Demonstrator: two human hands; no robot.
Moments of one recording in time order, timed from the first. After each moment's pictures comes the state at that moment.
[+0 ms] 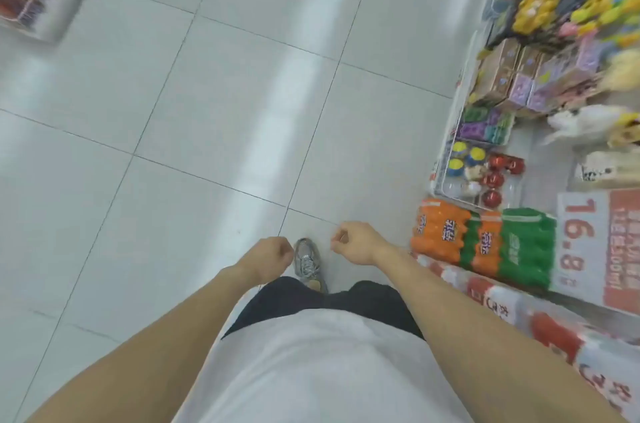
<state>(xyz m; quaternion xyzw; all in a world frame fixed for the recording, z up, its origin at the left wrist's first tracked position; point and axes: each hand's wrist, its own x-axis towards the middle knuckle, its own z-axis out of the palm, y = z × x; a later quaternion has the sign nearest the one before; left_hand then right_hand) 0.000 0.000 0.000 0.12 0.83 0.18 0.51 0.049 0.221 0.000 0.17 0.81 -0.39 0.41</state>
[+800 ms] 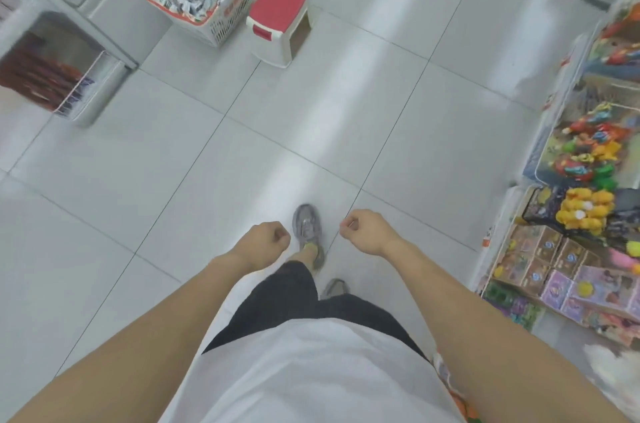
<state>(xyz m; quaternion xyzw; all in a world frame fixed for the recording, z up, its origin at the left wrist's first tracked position) -0.564 0.162 0.022 0.00 0.86 0.27 0.44 -0.547 0.414 0.023 0.15 0.82 -0.39 0.38</state>
